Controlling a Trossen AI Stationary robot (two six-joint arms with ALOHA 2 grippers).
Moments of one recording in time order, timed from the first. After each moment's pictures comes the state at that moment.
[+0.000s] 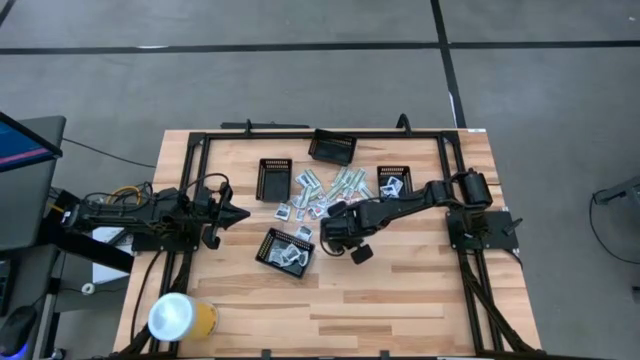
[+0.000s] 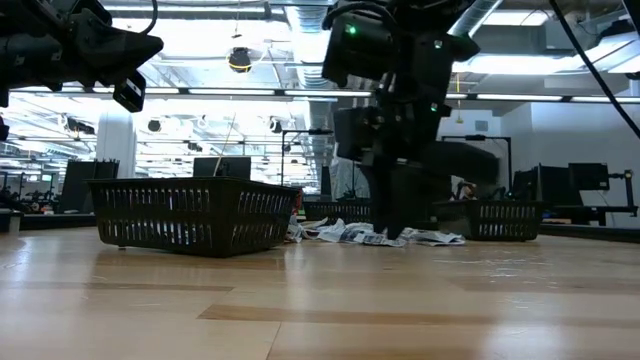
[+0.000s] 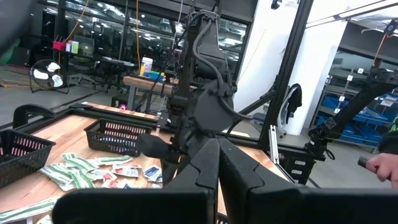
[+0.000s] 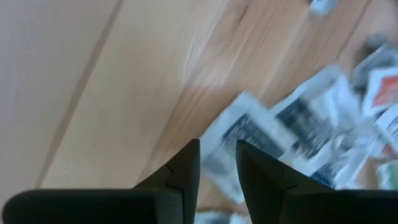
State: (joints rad) left arm -0.03 0.00 0.01 0.30 0.05 -0.19; right arm 0.13 1.97 1.29 -0.65 0.16 -0.42
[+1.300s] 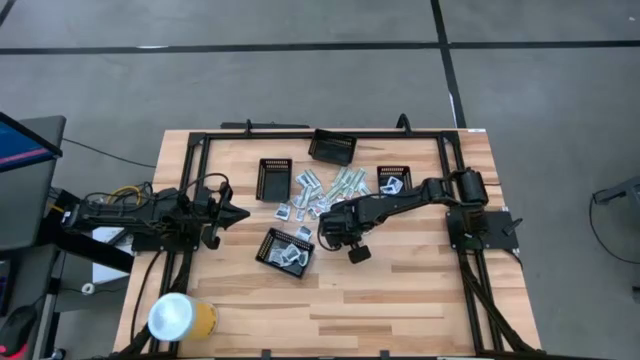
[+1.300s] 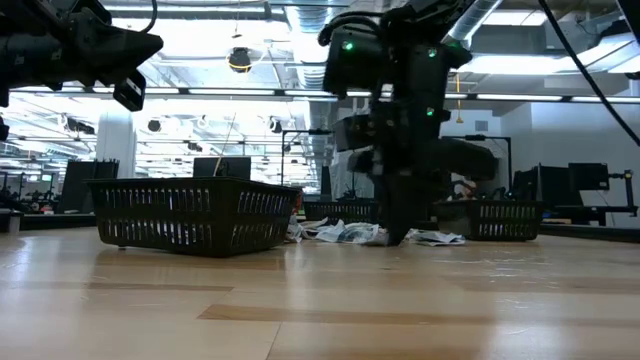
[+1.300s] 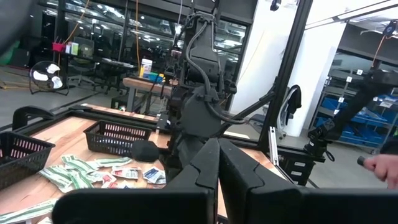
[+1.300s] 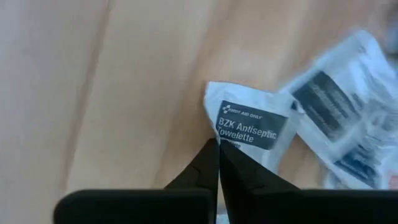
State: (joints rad) left arm -0.03 0.00 0.01 0.31 0.05 -0.19; right arm 0.09 1.97 1.29 -0.70 0.08 -0.28
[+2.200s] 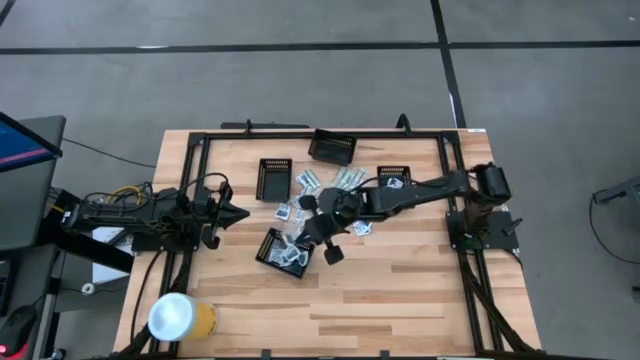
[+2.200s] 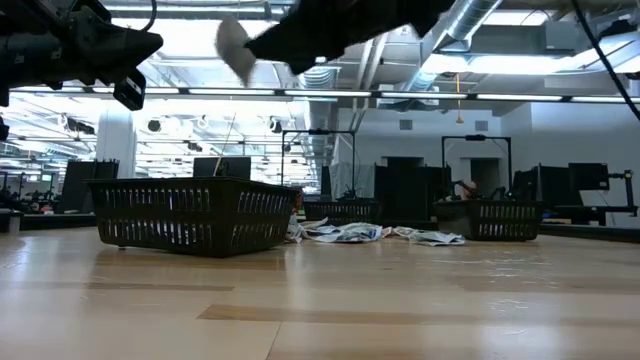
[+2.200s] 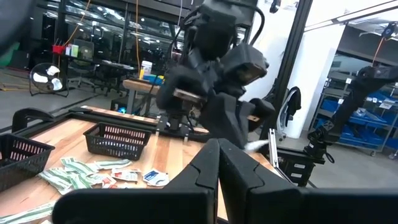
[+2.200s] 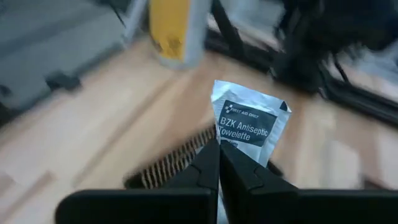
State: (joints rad) left arm -0.03 0.00 0.01 0.32 0.05 -0.19; right arm 0.08 1.84 1.31 0.03 -0.30 -0.32
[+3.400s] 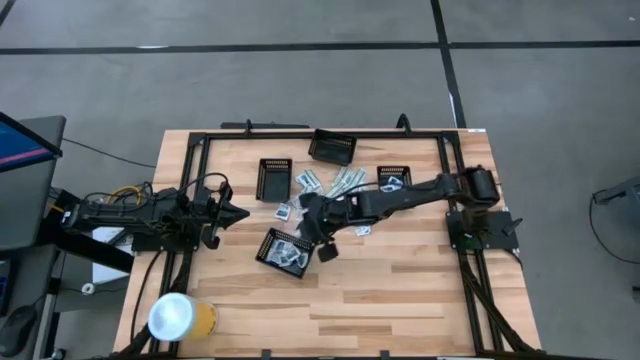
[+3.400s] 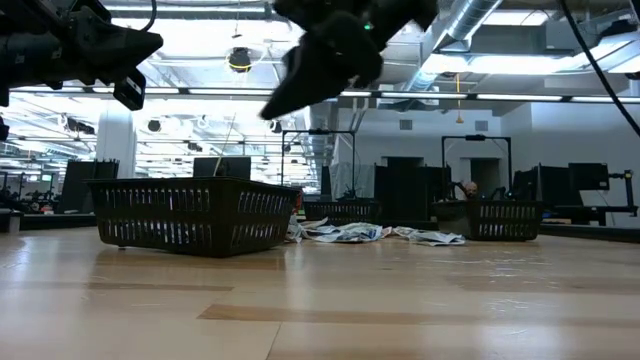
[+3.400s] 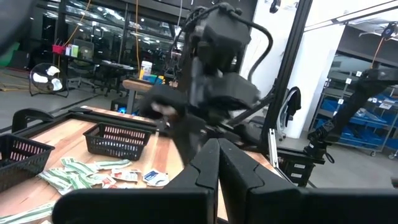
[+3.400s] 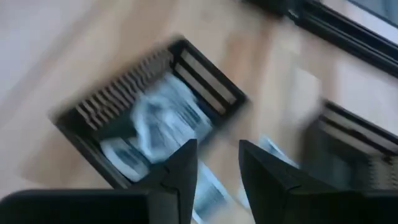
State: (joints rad) left arm -0.03 0.00 0.01 0.32 0.05 -0.19; right arm 0.10 1.89 1.41 -0.26 0.03 -0.39
